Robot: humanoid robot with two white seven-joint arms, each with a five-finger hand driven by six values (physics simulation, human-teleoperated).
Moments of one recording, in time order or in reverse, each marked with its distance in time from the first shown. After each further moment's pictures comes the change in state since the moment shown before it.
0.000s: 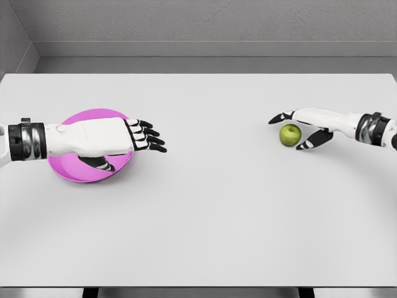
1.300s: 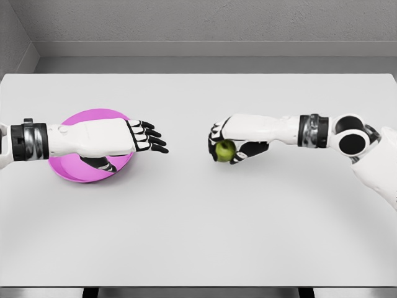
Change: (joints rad) left arm -0.006 -0.006 -0.012 0.003 0.001 0.000 0.000; right arm -0.018 0.040 0.185 -0.468 -0.103 -0.001 0.001
